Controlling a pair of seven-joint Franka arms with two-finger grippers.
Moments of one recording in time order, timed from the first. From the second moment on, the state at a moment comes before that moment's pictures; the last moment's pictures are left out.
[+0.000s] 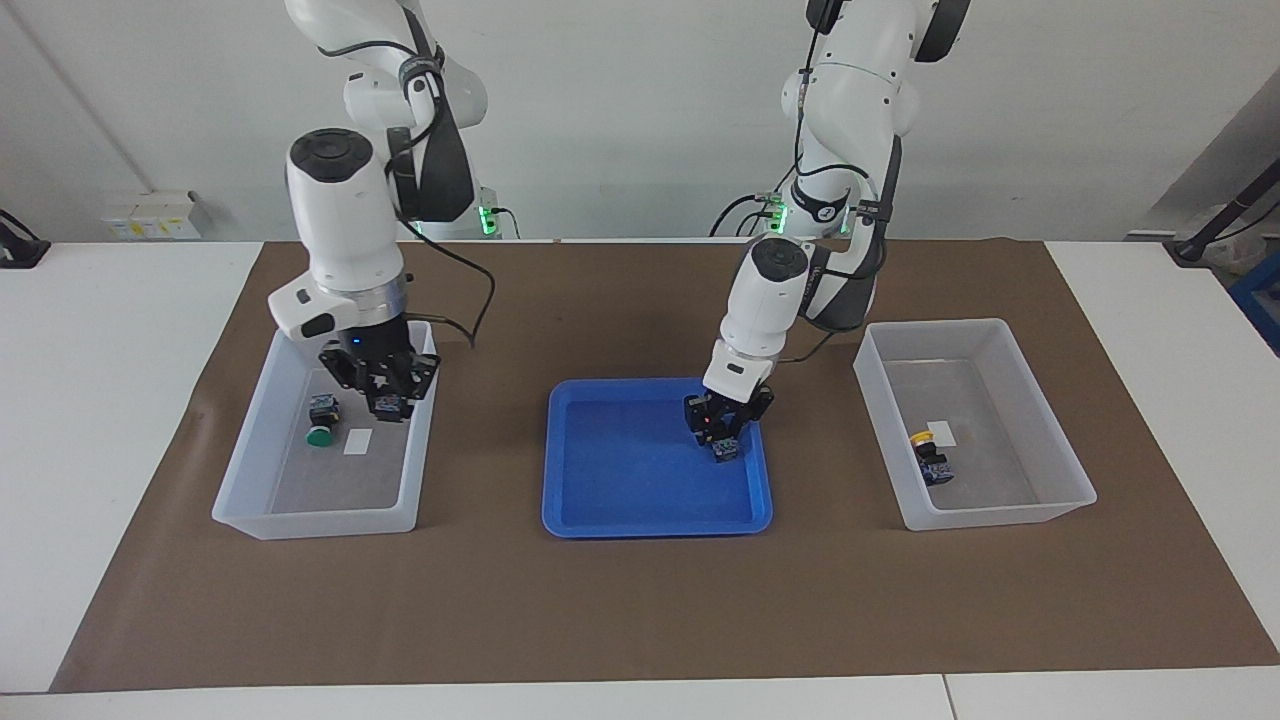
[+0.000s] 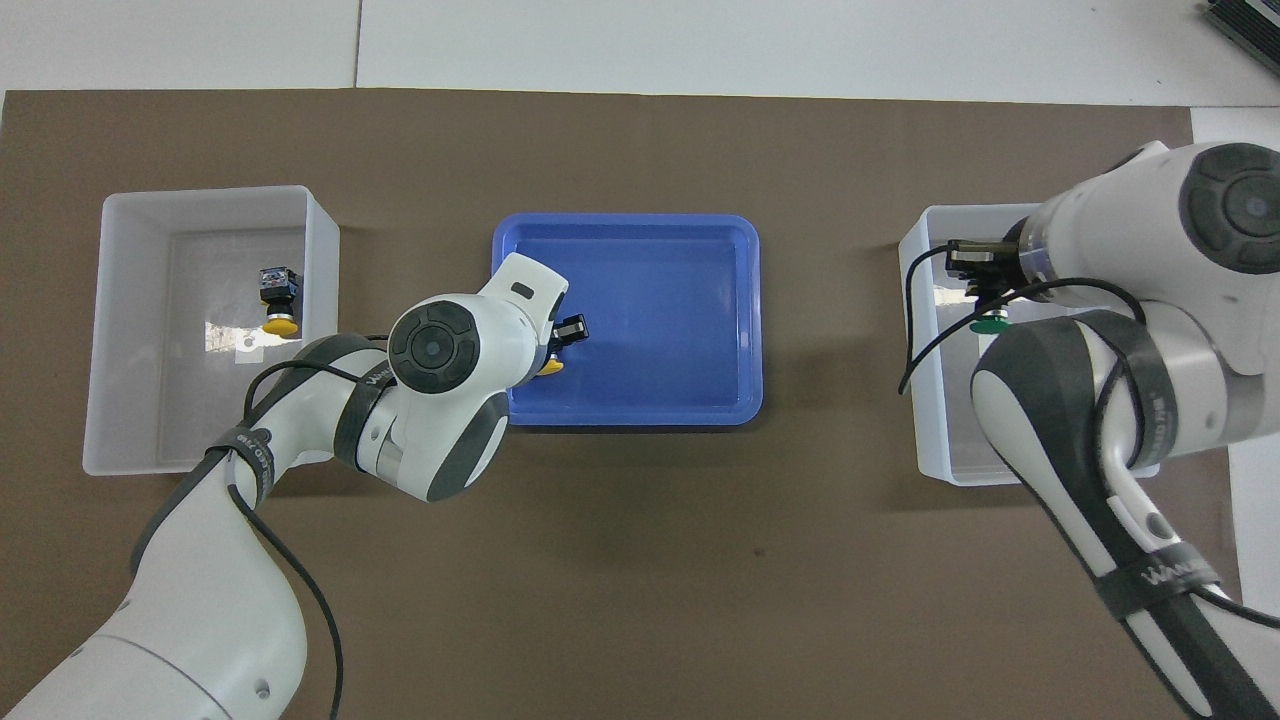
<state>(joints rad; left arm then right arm) -0.37 0.37 -0.16 -2.00 0.04 2.60 -0.75 -0.04 0.10 0.11 -1.89 -0.18 2.13 0.24</state>
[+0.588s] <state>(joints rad) -0.37 0.37 -0.15 -1.96 0.04 2.57 -0.75 -0.20 0.08 0.11 -2.19 -0.07 2.38 -0.11</state>
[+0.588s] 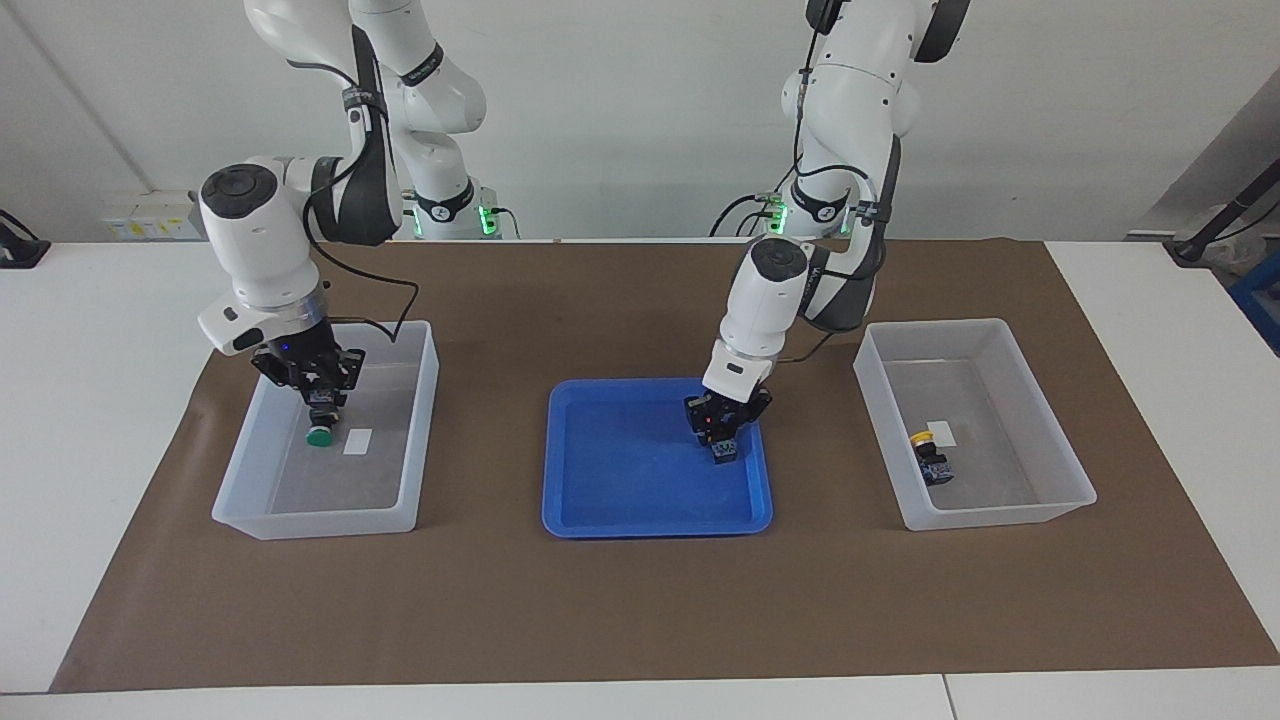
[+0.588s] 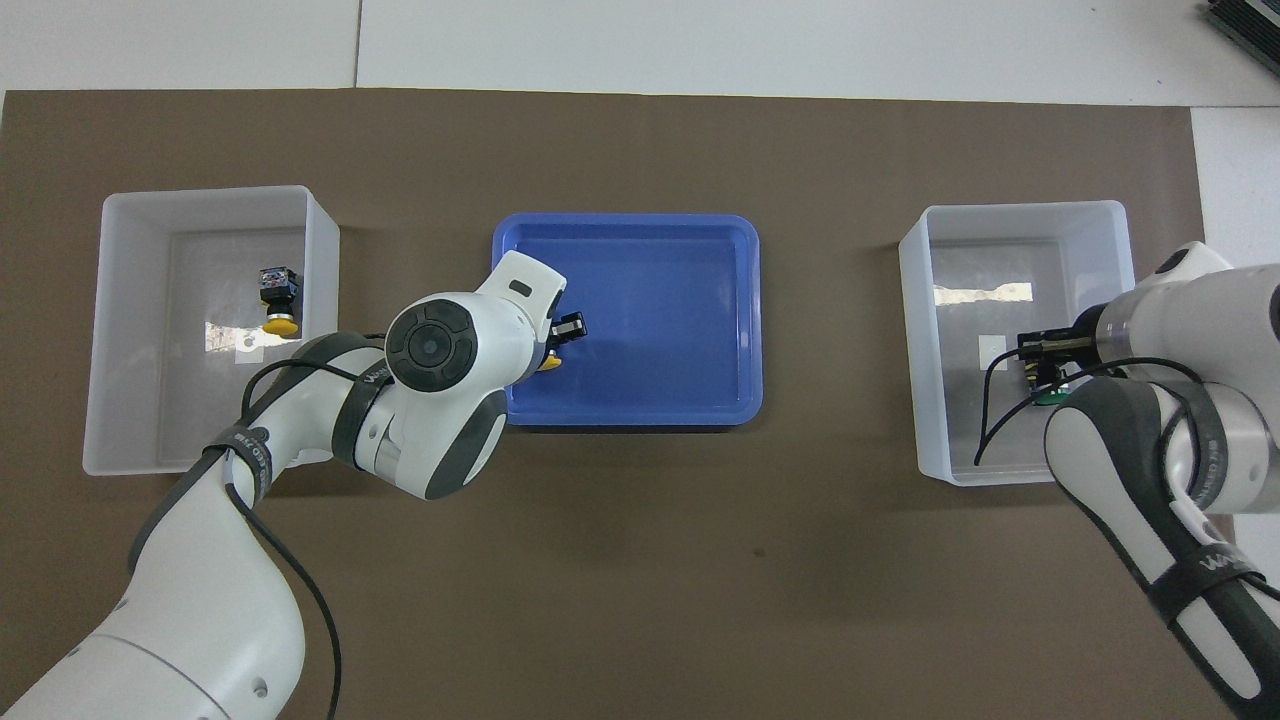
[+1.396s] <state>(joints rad) -0.09 0.34 -0.13 -1.56 0.04 1.96 -0.37 -0.20 0.17 0.11 -2.21 -0.06 2.46 -0.20</state>
